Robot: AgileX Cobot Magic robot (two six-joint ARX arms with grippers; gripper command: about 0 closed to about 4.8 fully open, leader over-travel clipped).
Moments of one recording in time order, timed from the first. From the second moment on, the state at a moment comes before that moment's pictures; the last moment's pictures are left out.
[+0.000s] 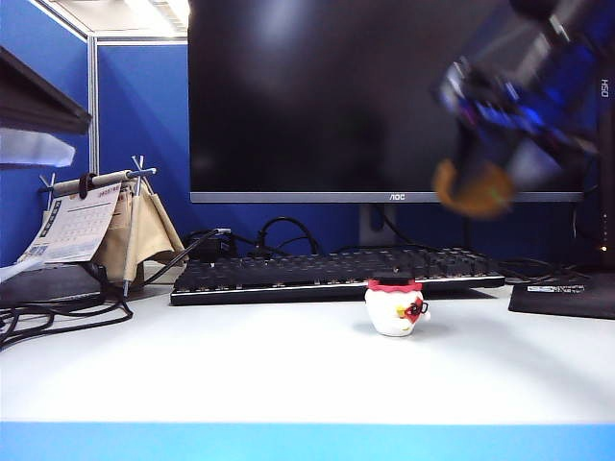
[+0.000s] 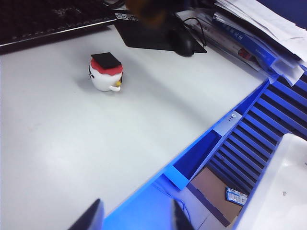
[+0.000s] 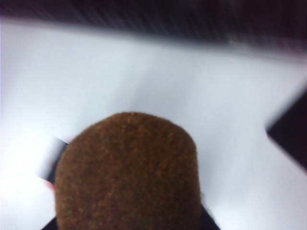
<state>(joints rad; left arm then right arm) -0.85 0.29 0.18 -0.15 0.11 -0.22 0.26 1.47 1.11 -0.49 -0.21 0.03</state>
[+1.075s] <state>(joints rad) -0.85 0.29 0.18 -0.15 0.11 -0.22 0.39 1.68 1.33 -0.67 -0.23 0.00</state>
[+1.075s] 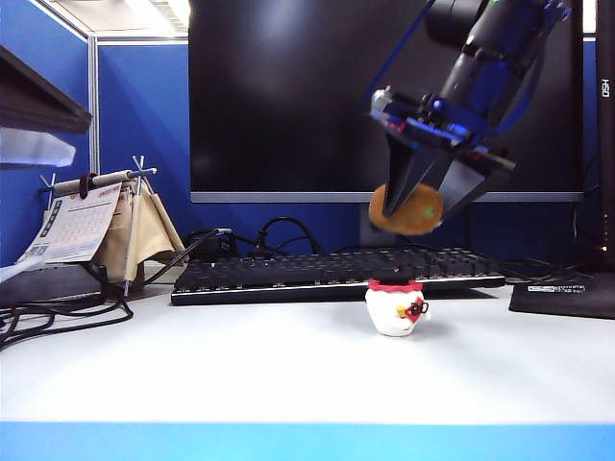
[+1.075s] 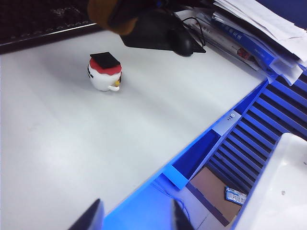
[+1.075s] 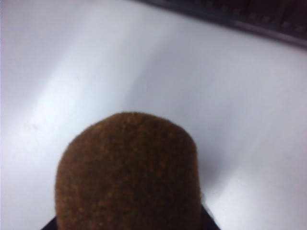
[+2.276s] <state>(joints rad) -0.85 0.29 0.18 -0.15 0.11 -0.22 0.40 1.75 1.35 -0.74 -0.28 -0.01</state>
